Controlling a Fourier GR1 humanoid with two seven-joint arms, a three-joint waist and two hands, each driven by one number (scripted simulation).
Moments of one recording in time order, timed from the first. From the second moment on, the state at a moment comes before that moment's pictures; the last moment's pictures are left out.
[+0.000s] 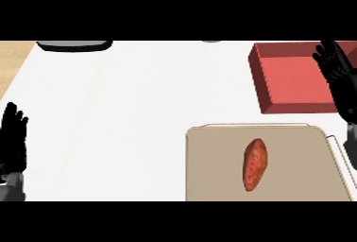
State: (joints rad) left arm -0.06 0.48 0.01 -1.30 0.35 0.45 -0.04; right arm -0.37 -0.56 0.05 -1.40 -0.26 -0.07 -0.02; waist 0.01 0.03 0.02
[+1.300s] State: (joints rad) left arm -0.22 0.55 -0.27 -1.51 0.18 0.07 -0.13; right arm 0.39 -0.69 -0.17 -1.82 -0.07 0.03 -0.33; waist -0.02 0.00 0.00
